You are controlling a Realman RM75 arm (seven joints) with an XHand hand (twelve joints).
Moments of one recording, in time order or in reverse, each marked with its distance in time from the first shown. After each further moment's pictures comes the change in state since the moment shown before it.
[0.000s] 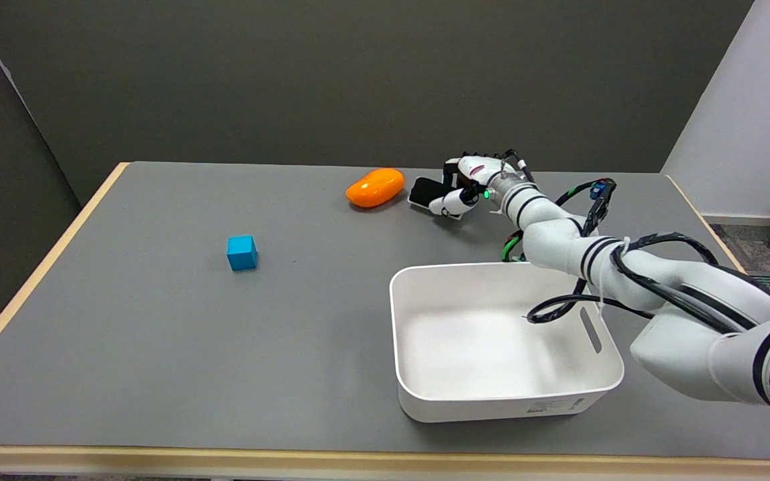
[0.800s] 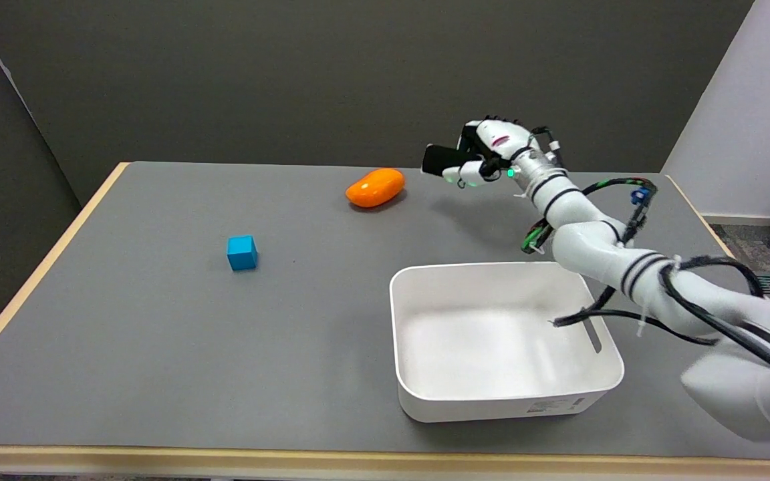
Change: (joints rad) arm -0.194 0.148 0.208 0.394 0.001 0.077 -0.043
